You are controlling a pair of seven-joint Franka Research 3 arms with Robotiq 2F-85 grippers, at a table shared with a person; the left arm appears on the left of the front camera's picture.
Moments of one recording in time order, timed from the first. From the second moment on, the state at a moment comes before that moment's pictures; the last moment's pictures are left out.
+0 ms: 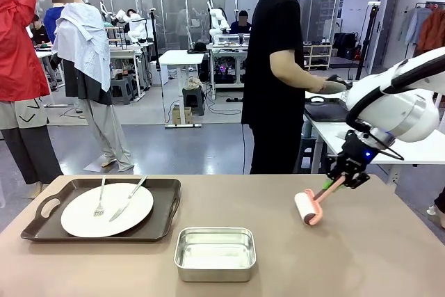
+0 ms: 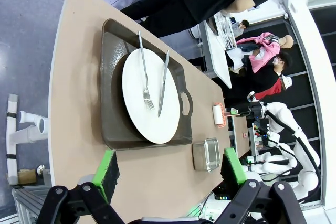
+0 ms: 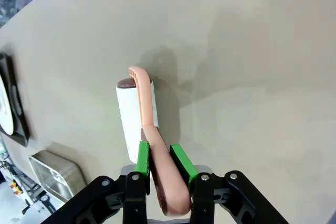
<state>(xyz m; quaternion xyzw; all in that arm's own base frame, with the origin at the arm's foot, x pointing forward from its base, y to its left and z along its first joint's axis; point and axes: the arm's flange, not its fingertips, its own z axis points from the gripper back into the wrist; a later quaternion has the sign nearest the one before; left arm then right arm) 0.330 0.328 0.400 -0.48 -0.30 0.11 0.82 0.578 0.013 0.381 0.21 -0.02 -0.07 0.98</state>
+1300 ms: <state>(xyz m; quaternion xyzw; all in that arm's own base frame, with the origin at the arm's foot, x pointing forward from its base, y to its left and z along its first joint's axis) 0.330 0.328 0.400 -0.48 -0.30 0.11 0.82 0.535 -0.046 0.455 -0.03 -0.02 -0.02 1.00</state>
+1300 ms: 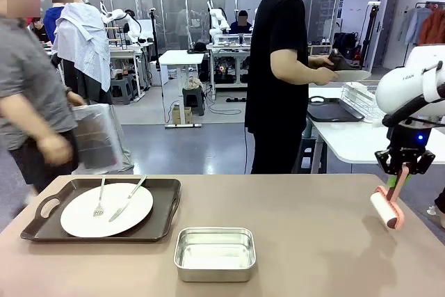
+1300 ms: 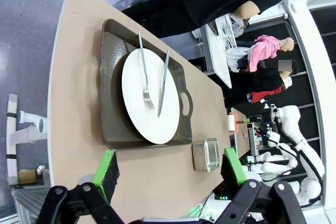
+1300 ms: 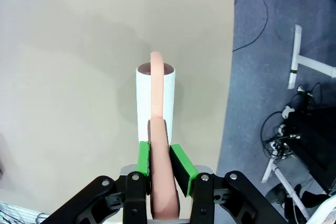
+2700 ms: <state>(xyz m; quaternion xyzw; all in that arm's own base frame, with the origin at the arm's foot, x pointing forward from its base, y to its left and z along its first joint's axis) 0.330 0.328 0.400 -0.48 -0.30 0.11 0.82 0.517 -0.025 0.506 -0.06 -0.05 0.01 1.00</state>
